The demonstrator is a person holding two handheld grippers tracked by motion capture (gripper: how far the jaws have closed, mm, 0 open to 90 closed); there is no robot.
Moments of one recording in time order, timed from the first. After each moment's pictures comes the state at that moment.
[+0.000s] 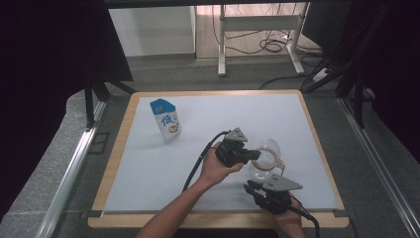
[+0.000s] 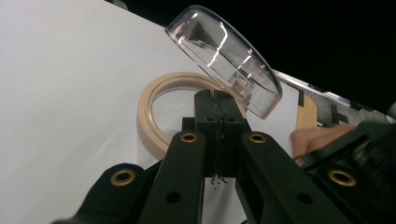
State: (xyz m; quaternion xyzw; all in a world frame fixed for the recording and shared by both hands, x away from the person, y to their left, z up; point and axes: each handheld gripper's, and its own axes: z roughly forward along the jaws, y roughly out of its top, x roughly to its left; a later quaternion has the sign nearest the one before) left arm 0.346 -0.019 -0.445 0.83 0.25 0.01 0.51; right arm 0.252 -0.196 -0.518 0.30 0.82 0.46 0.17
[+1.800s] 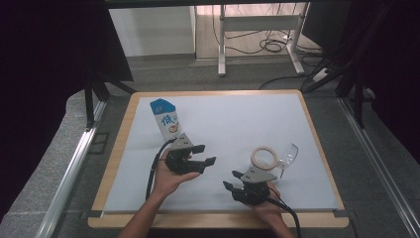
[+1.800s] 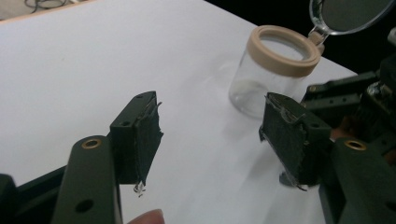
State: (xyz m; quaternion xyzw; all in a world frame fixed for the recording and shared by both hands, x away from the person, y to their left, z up) left arm 0.312 0.119 -0.466 0.79 0.33 0.10 0.50; right arm 0.275 -0.147 -0.521 0.28 0.82 0.46 0.17
